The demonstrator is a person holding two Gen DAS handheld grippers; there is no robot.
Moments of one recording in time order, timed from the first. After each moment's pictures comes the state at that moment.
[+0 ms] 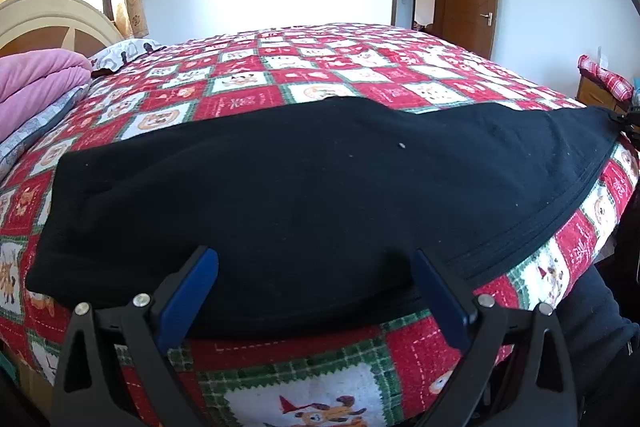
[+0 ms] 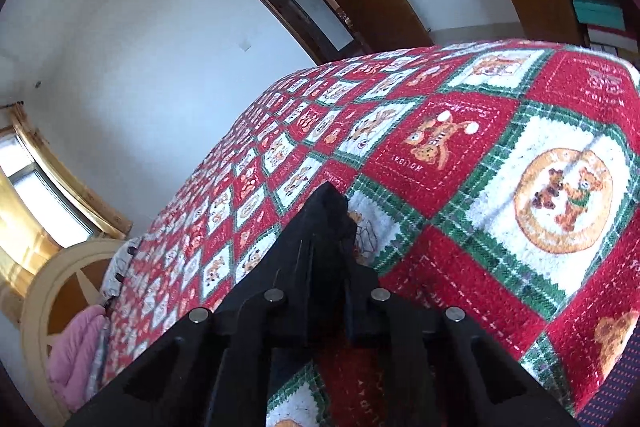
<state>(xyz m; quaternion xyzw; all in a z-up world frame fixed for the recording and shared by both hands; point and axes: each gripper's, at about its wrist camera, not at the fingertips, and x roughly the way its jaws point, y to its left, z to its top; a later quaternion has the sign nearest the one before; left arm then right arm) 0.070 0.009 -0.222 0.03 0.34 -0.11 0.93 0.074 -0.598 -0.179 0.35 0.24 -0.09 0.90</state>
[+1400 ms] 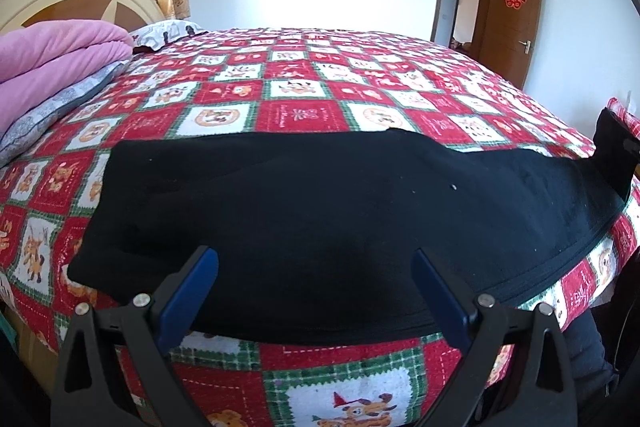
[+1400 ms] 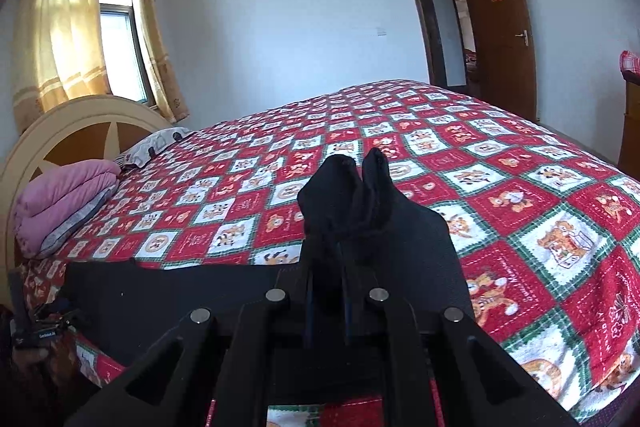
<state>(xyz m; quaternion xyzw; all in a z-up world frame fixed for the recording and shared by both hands) 0.076 0.048 -0.201 -0.02 0.34 -0.05 0.94 0.090 -0.390 -0.141 0.10 0.24 0.05 0.97</state>
